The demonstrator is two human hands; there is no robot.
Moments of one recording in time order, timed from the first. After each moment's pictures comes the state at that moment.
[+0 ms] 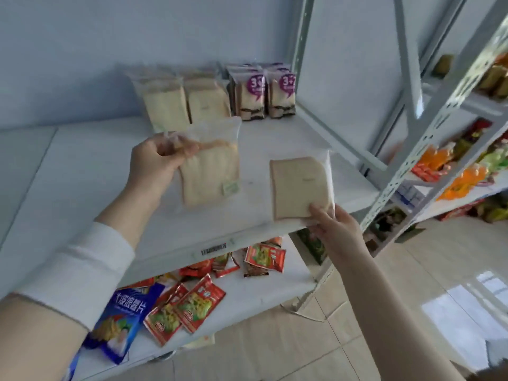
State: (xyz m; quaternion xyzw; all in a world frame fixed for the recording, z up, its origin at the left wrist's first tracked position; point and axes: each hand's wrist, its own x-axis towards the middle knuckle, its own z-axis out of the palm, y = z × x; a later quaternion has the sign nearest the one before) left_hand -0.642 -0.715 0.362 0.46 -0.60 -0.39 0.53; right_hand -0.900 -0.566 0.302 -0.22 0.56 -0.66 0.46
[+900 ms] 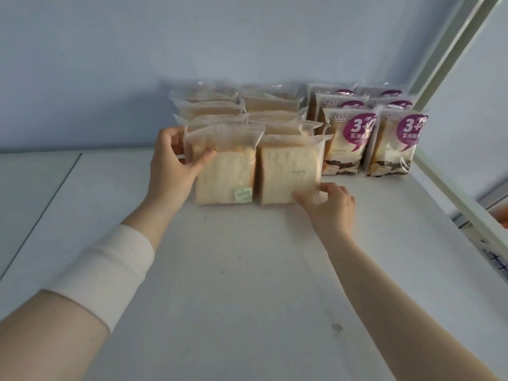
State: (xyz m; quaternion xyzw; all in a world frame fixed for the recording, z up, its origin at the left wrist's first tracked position) left_hand -0.607 -0.955 0.330 0.57 -0.59 -0.22 0.53; right_hand -0.848 -0.905 0.296 -0.47 0.77 -0.38 0.20
